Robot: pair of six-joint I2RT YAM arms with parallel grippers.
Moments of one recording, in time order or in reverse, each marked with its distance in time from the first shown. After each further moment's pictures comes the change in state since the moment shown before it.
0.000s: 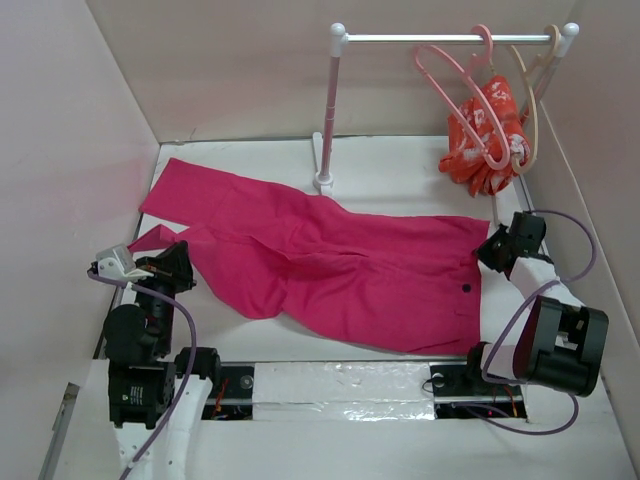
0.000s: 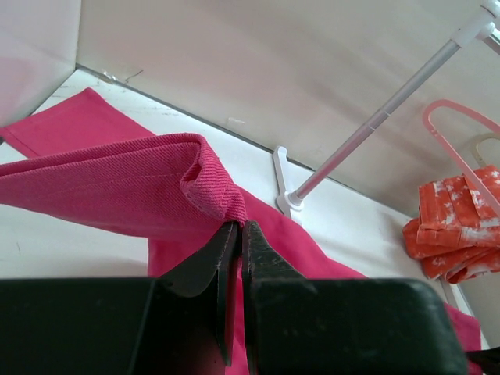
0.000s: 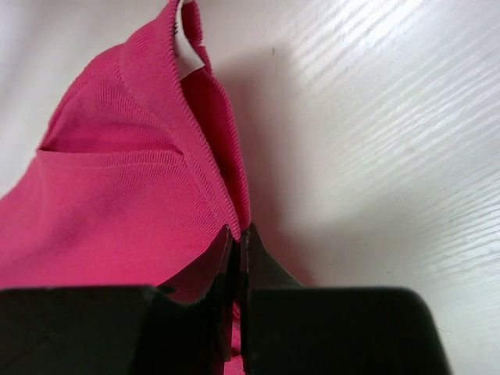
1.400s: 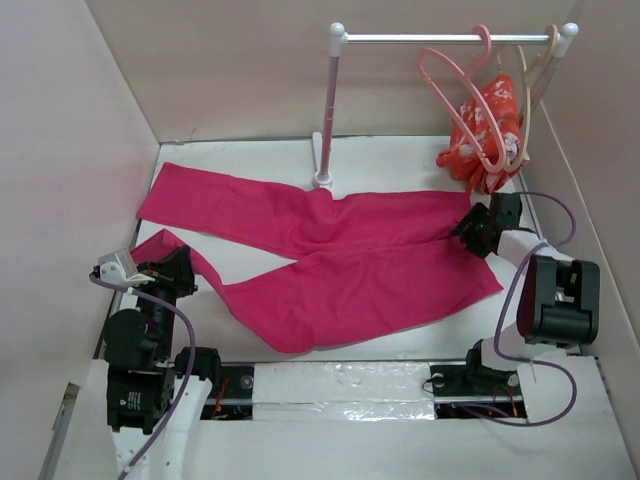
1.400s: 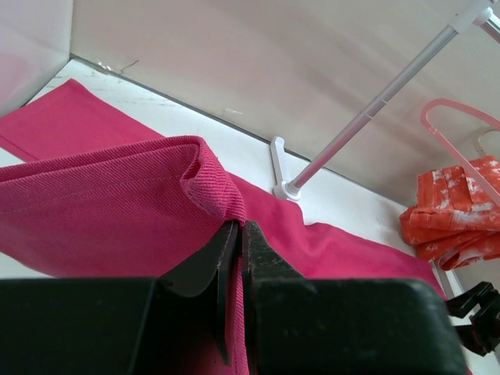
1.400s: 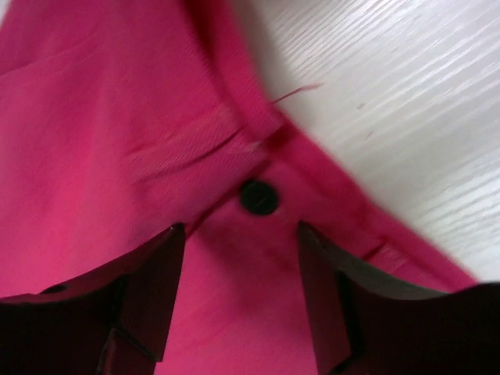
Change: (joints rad) left arm -0.038 -0.032 -0.006 -0.036 -0.018 0.000; right arm 0.127 0.269 0.195 0.012 0.058 0.070
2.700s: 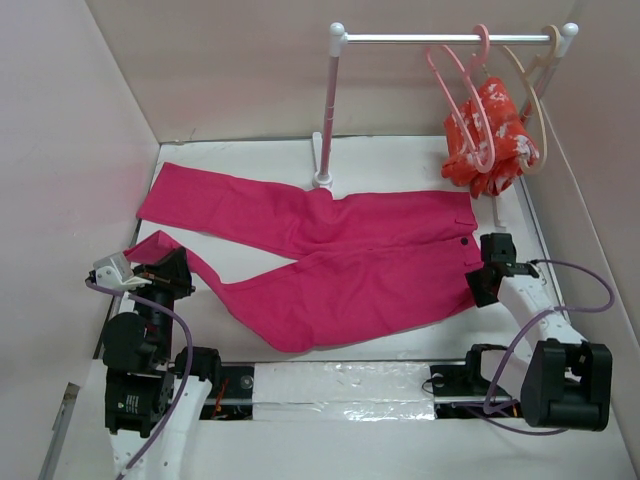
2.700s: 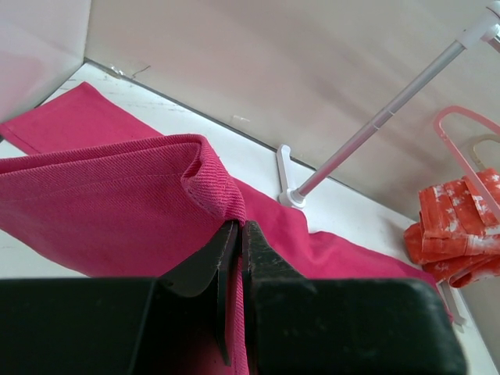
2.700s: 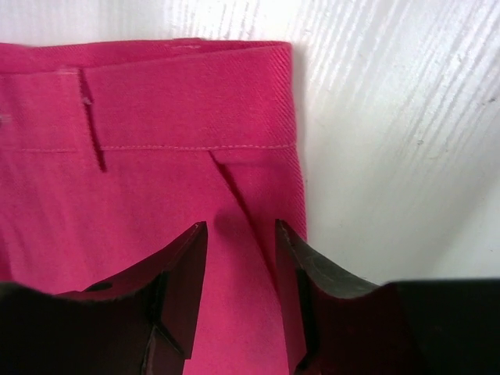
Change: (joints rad) left arm -0.027 -0.016 0.000 -0.009 -0.066 -0.010; right arm 0.098 -0.470 -0.266 -0.511 0.403 0.615
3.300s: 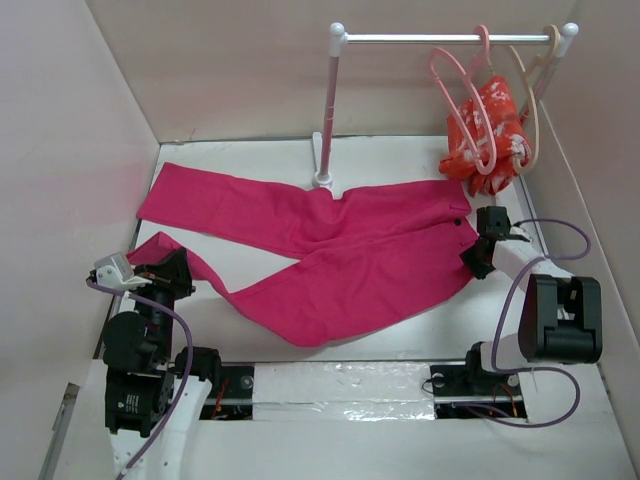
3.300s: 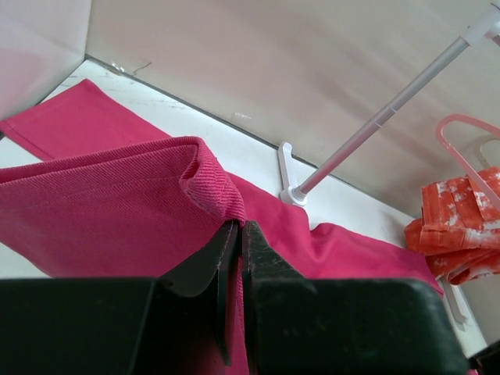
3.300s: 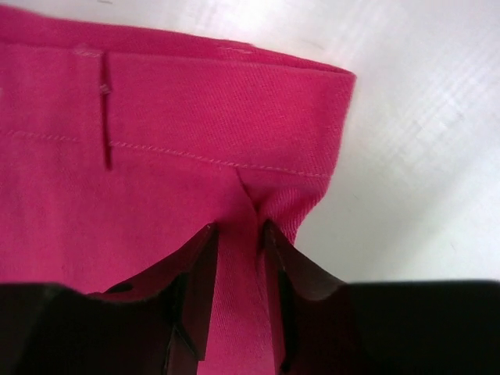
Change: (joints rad) left arm 0.000 0.002 0.000 -0.007 0.000 -0.001; right arm -0.008 0.332 0.174 0.215 -0.031 -0.303
